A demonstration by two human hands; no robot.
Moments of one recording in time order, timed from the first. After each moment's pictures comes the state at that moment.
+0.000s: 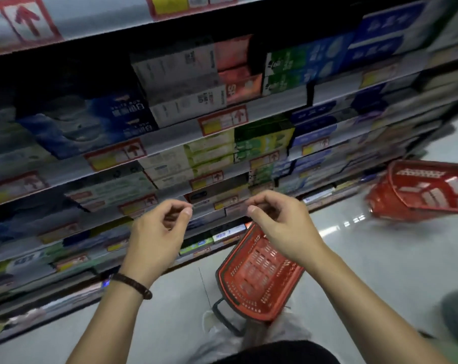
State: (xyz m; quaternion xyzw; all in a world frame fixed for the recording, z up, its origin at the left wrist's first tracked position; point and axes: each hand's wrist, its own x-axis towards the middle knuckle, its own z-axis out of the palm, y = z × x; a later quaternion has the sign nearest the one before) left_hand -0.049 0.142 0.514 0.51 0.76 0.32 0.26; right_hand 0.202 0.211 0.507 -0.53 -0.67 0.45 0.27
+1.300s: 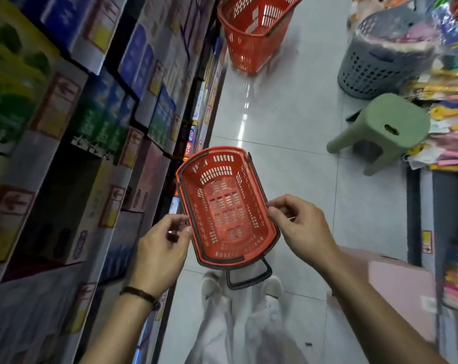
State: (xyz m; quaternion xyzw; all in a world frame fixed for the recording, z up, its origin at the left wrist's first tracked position) left_hand 0.008 0.216 0.227 0.76 0.49 0.02 0.42; right_hand 0.235 0.039 0.221 -0.82 -0.19 0.36 0.41
